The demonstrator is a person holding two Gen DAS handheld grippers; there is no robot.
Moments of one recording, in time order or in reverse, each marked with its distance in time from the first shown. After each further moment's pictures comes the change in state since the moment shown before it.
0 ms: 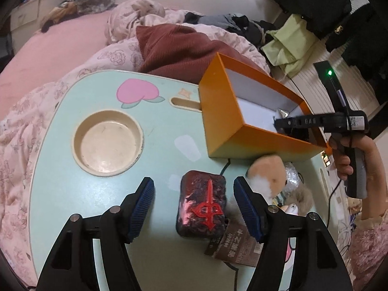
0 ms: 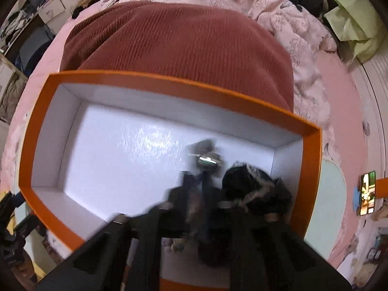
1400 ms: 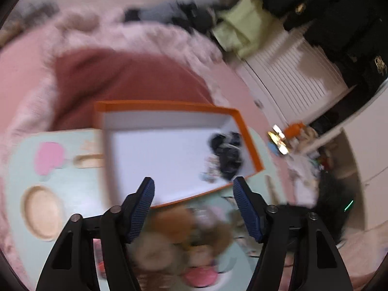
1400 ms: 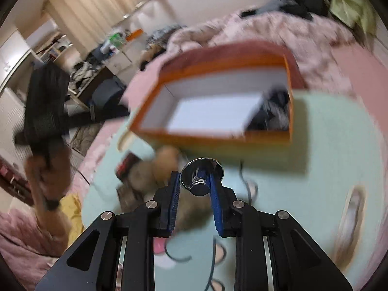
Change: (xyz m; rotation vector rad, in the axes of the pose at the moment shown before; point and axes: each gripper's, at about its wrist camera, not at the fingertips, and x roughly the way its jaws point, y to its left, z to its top) left arm 0.023 -0.116 0.094 0.154 0.196 -0.230; right arm -0.071 -0.032 -0.148 0.075 -0.300 0.470
